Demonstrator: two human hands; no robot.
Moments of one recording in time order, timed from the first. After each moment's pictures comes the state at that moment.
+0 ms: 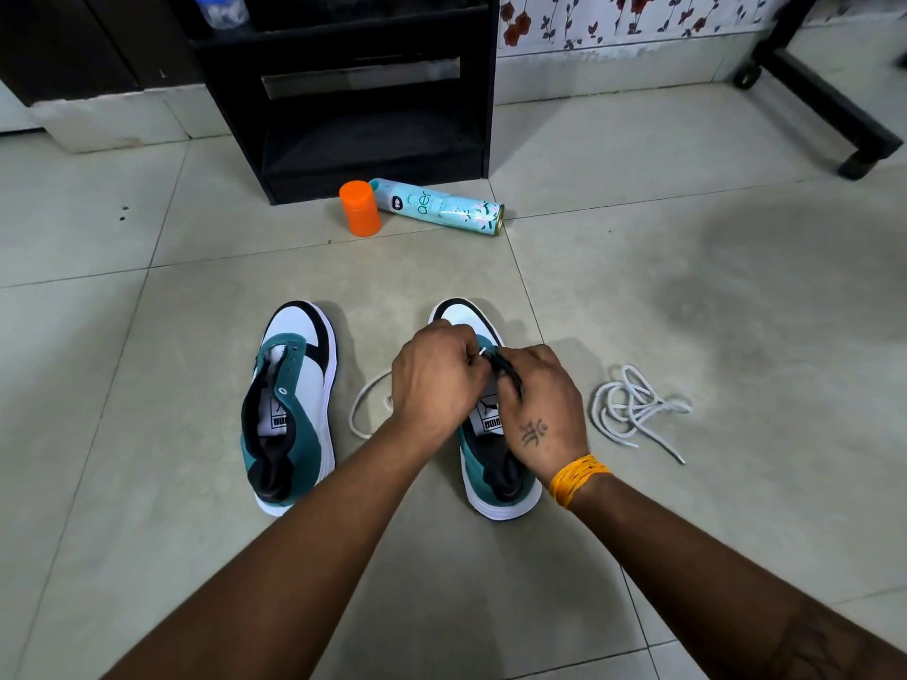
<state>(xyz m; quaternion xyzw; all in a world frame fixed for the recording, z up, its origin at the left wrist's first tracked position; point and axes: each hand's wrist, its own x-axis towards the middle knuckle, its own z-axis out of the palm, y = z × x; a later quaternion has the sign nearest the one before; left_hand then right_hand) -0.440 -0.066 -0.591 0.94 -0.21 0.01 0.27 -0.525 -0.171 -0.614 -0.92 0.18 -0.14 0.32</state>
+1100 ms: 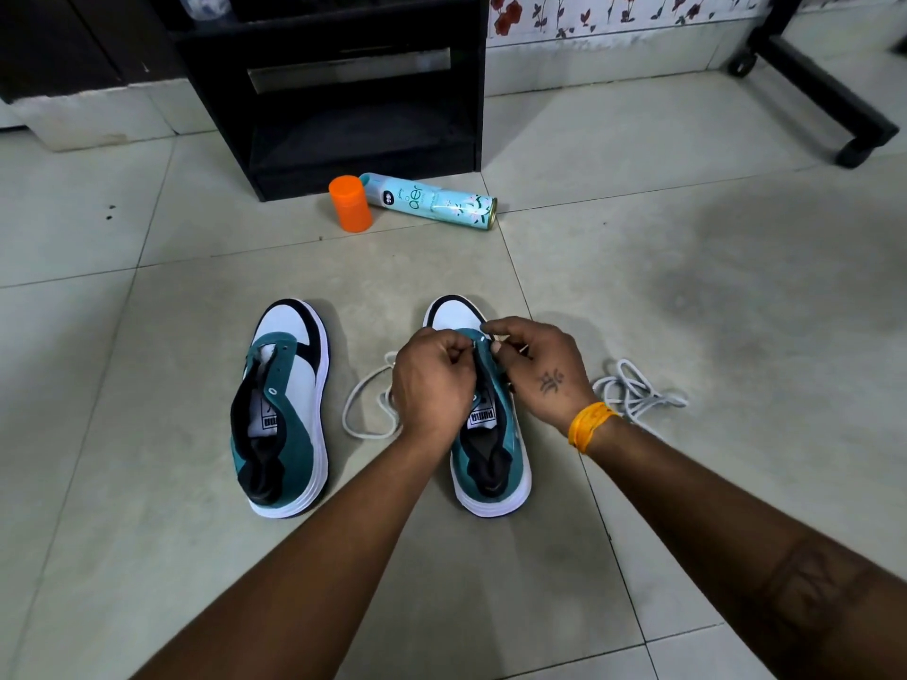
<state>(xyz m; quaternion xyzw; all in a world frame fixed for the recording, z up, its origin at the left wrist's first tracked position) -0.446 -0.076 -0.618 0.89 -0.07 0.00 0.45 -0.497 -0.206 -0.614 -0.84 0.19 -0.11 0.49</state>
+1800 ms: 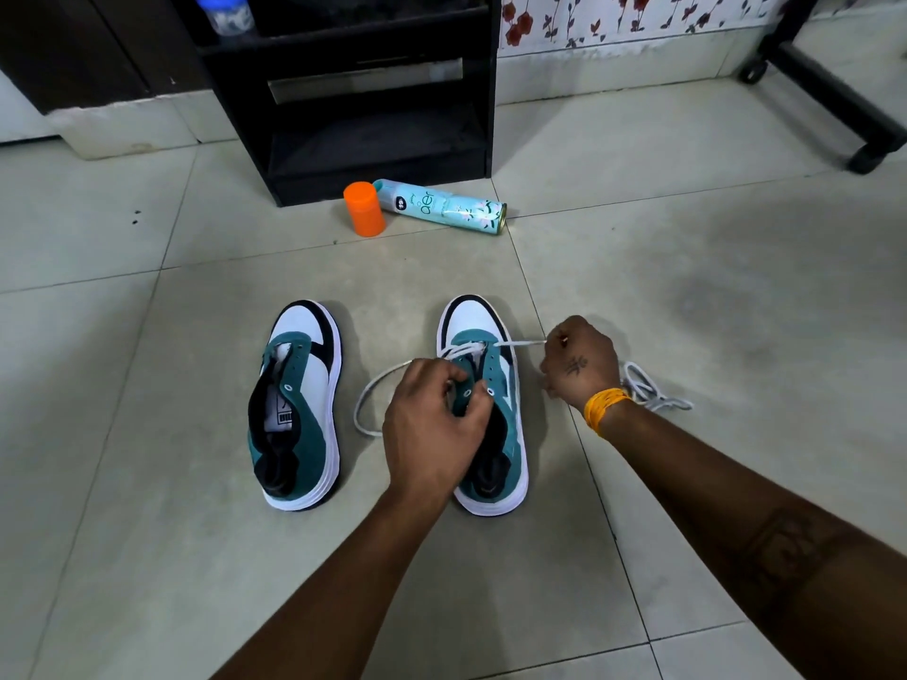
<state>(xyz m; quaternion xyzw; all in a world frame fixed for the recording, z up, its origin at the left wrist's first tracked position) -0.495 -0.037 -0.615 0.89 -0.13 0.07 0.42 -0.491 -0.240 -0.635 -0.86 0.32 -0.08 0.40</state>
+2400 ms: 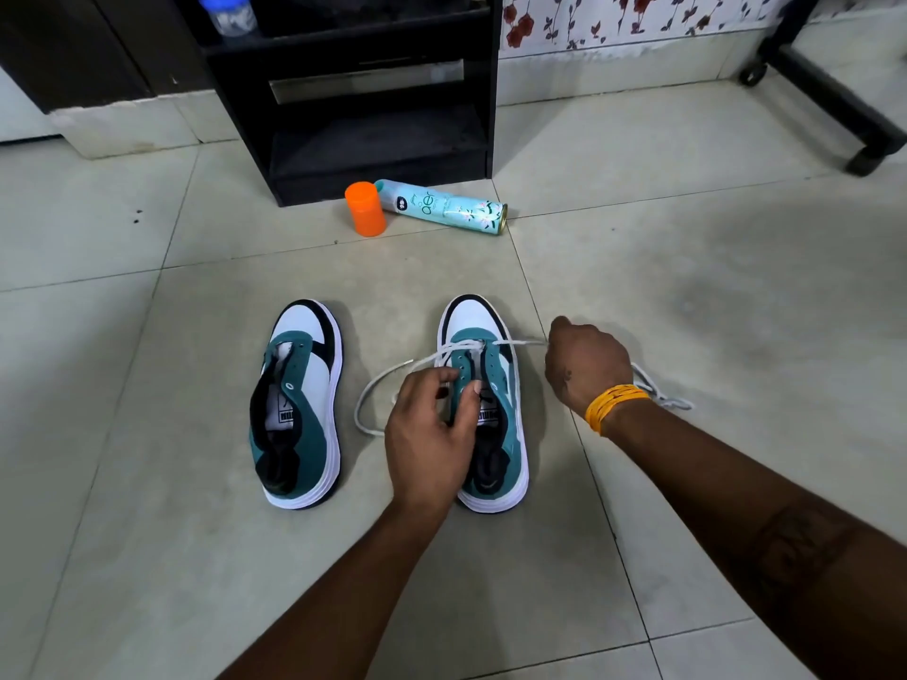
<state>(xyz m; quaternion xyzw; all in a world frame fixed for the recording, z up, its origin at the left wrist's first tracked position) -0.503 -0.032 -0.631 0.85 -0.11 0.08 0.50 -0.499 -0.246 -0.616 -0.98 0.18 -0.01 0.05</state>
